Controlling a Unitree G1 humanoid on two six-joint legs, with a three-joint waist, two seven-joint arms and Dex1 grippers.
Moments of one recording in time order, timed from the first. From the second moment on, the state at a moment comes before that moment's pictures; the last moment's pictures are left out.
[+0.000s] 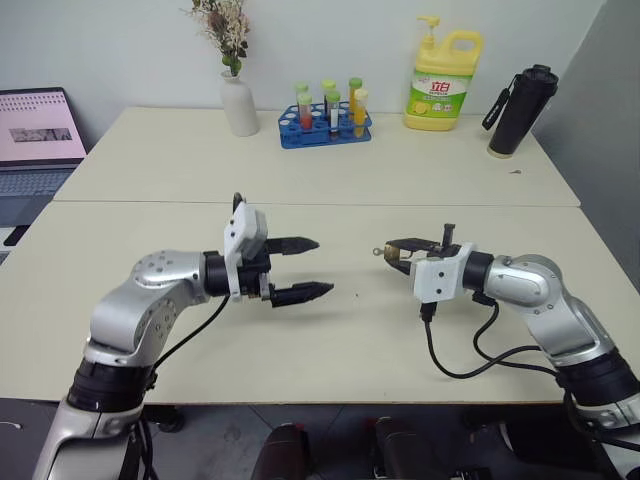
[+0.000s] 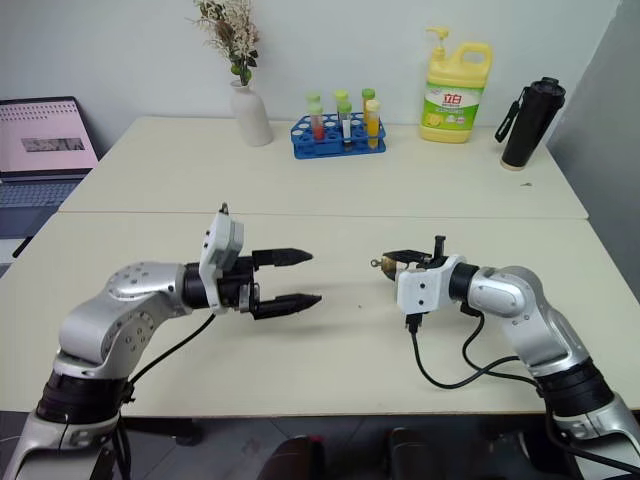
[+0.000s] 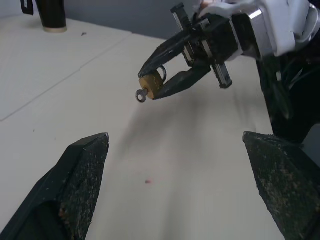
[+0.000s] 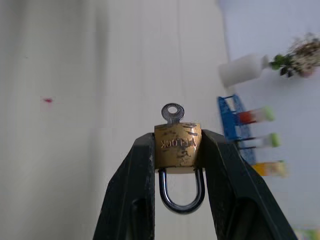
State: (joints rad) left arm -0.49 0.67 -0.01 -0.21 -0.63 0.63 -1.06; right arm -0.44 -0.72 0.23 -0.15 -0.38 -0.33 0.68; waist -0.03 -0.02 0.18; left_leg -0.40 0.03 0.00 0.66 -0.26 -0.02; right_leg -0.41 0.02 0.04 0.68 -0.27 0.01
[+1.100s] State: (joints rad) left arm -0.70 0.59 -0.10 -0.07 -0.60 0.69 -1.15; right arm -0.49 -0.67 0.23 -0.03 -0.47 -0.80 0.40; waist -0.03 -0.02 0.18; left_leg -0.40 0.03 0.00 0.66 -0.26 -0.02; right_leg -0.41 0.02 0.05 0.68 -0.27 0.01
